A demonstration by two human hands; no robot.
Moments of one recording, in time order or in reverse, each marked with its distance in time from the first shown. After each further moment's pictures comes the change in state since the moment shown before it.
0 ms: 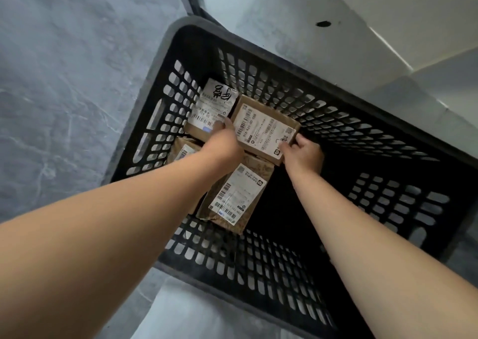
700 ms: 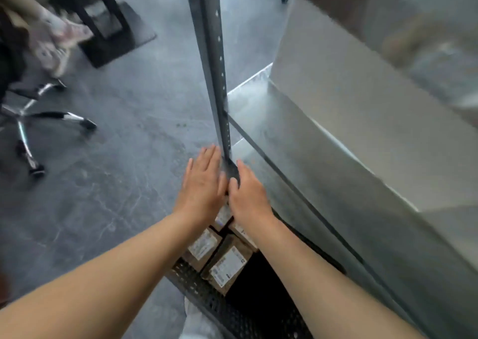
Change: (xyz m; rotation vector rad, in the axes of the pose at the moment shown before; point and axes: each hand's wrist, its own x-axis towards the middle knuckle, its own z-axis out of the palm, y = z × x) left_hand -0.288 0.063 -0.218 -0.091 0.763 0.342; right_hand -0.273 -0.278 -0.125 -0.411 -0.327 -0.753
